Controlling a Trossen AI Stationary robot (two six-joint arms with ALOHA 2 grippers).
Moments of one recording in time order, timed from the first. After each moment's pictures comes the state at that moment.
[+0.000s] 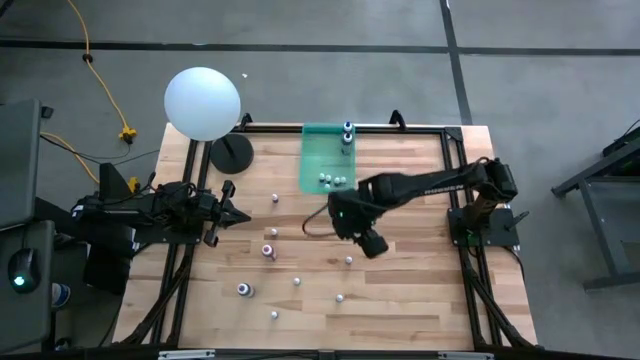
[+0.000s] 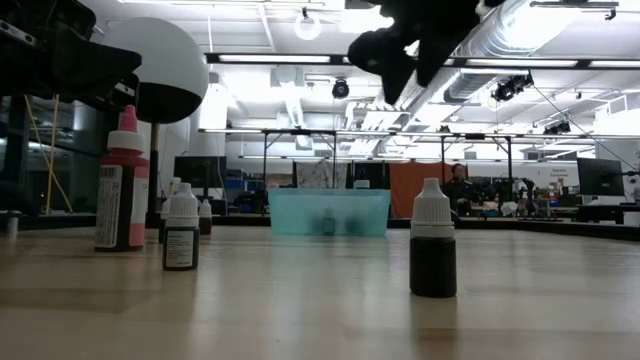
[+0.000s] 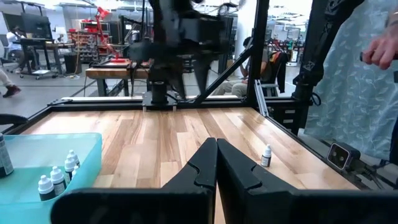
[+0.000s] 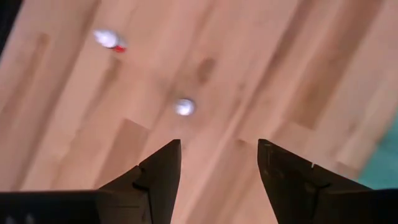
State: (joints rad) left arm 0.00 0.01 0.01 0.05 0.19 -0.03; right arm 0.09 1.78 1.59 -1.07 -0.18 -0.31
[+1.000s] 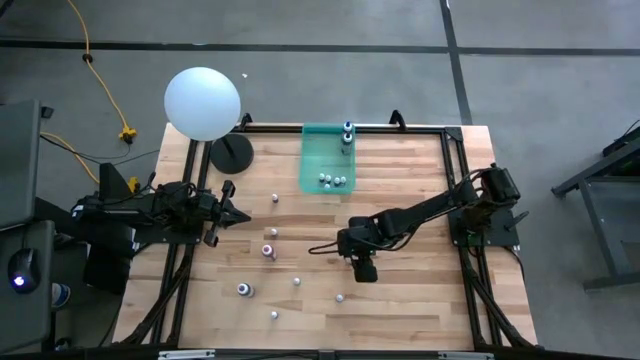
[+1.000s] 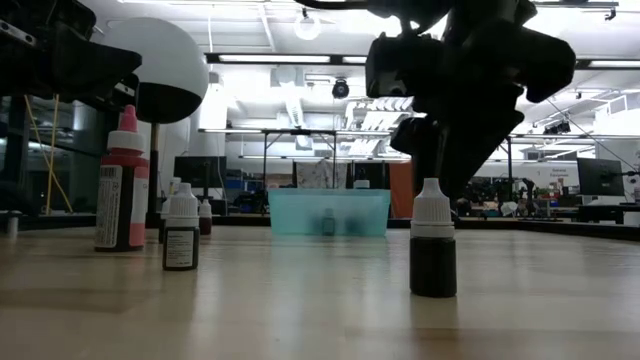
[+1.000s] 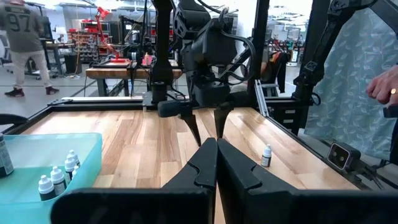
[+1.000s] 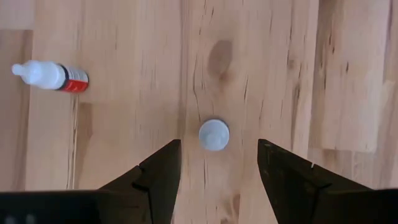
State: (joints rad) left arm 0.00 0.01 0.01 0.05 0.19 -0.03; right arm 0.24 1.79 1.13 -0.50 -0.07 0.23
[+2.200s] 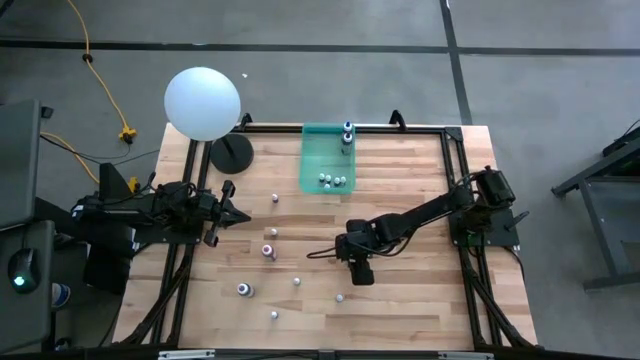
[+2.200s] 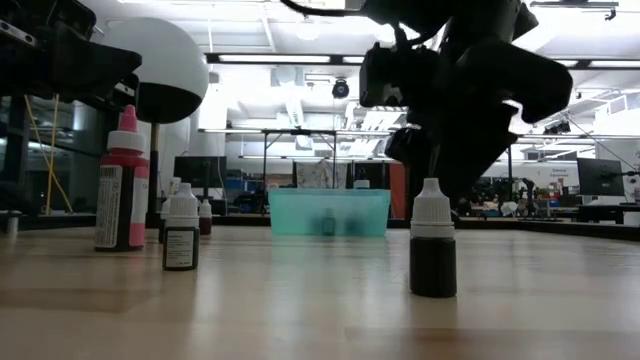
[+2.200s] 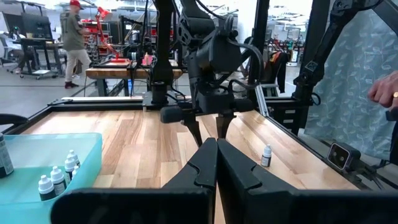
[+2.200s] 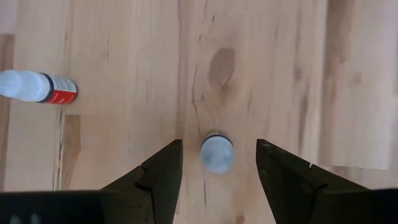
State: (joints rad) left arm 0.00 0.01 0.01 0.05 0.19 -0.03; right arm 0.26 1.83 1.13 -0.44 -0.03 0.24
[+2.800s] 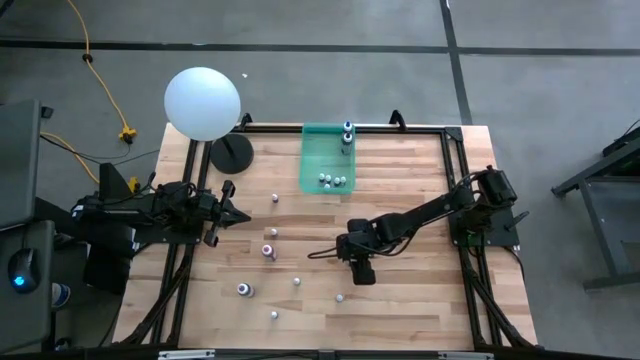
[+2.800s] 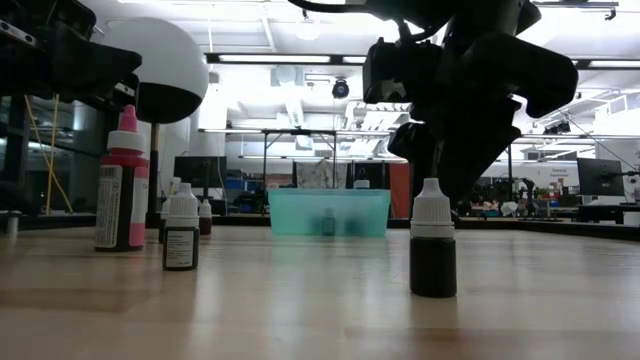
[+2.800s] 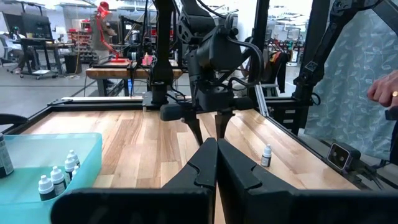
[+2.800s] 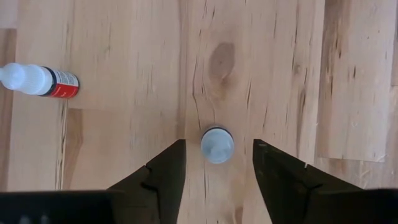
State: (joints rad) left arm 0.00 0.01 0.01 0.05 0.19 -0.03; right arm 0.26 1.82 1.13 -0.47 -0.03 0.24
